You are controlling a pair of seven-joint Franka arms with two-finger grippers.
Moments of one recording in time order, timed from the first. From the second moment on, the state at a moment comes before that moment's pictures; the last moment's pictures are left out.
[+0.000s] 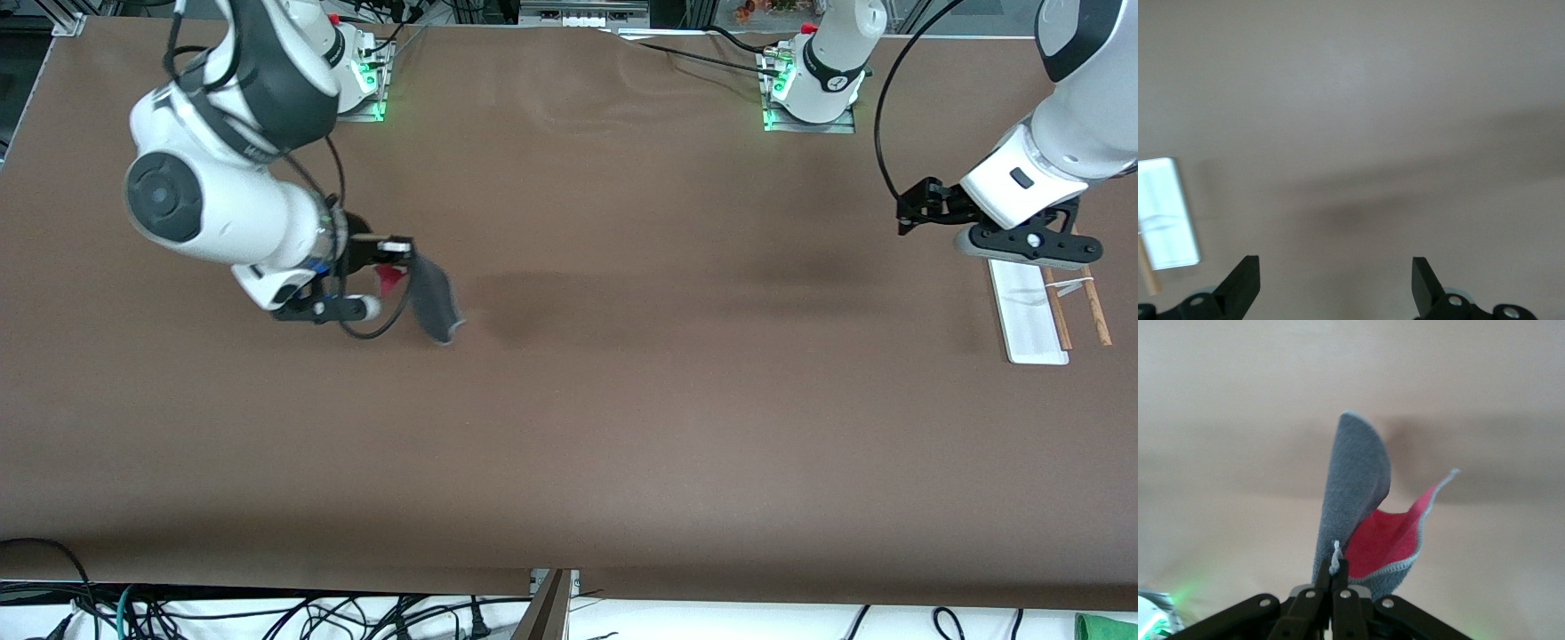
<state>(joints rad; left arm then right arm) -0.01 -0.01 -0.10 -1.76 -0.03 1.66 0.05 0.04 0.37 0.44 -1.45 0.16 1.67 0.47</state>
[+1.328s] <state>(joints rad) -0.04 0.35 -0.15 -1.76 -0.85 1.65 1.33 0.37 0.37 0.54 -1.32 0.18 1.96 0.70</state>
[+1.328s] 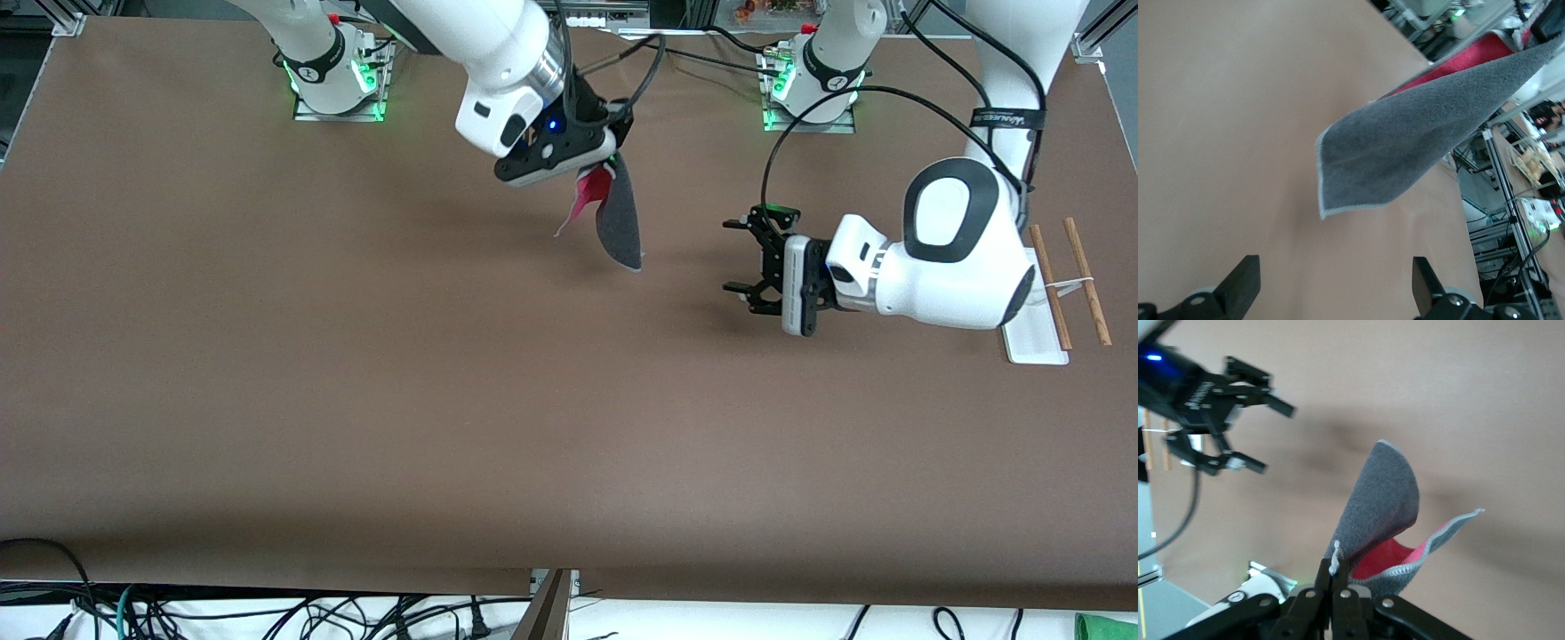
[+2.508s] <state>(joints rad) 0.00 0.49 -0.22 -1.81 -1.20 1.36 1.83 0.37 0.37 0.61 -1.18 0.20 1.97 0.71</state>
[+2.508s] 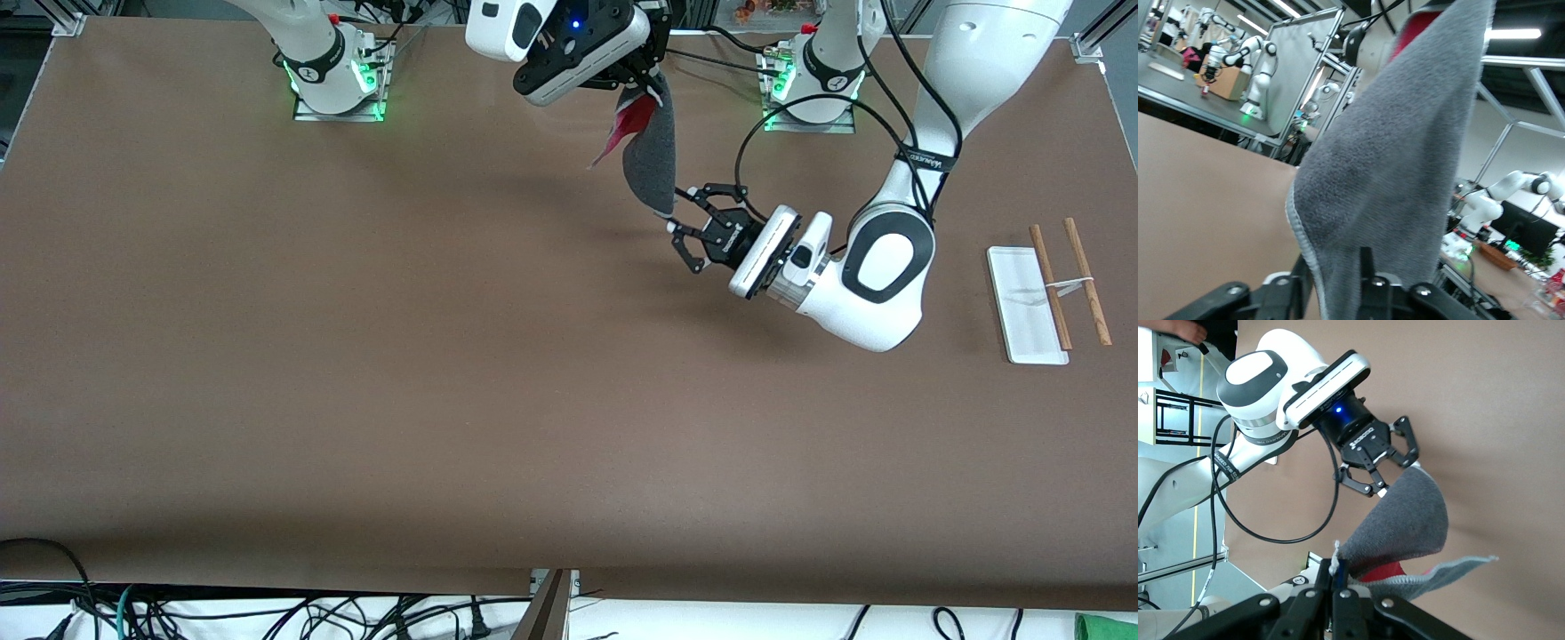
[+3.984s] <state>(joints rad) 0.13 0.45 -0.22 -1.68 -1.04 1.25 1.62 0.37 0.37 0.61 -1.16 0.20 1.98 0.69</state>
